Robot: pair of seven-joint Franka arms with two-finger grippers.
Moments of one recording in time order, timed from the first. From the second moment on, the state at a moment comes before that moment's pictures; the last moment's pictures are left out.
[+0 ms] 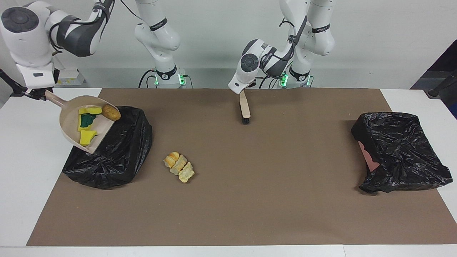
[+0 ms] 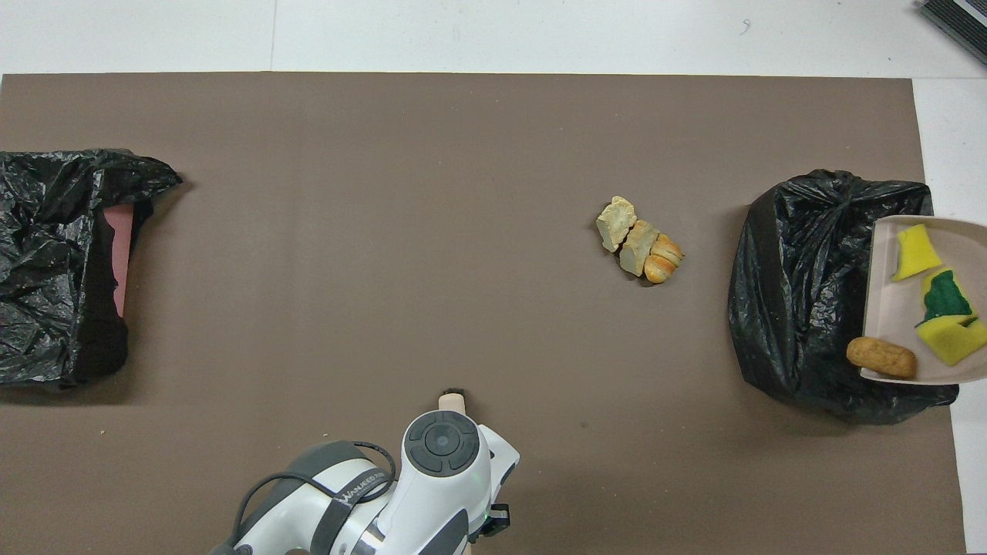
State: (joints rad) left arm -0.83 -0.01 -0.09 -2.33 -0.43 1.95 -0.69; right arm -0.40 -0.03 0.09 -1.80 -0.54 1.76 -1.53
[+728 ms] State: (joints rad) left arm -0.68 -0.01 -0.06 -2.15 -0.25 1.95 -0.67; right arm -0.23 -0.11 0.10 -1.93 -0.84 1.83 -1.54
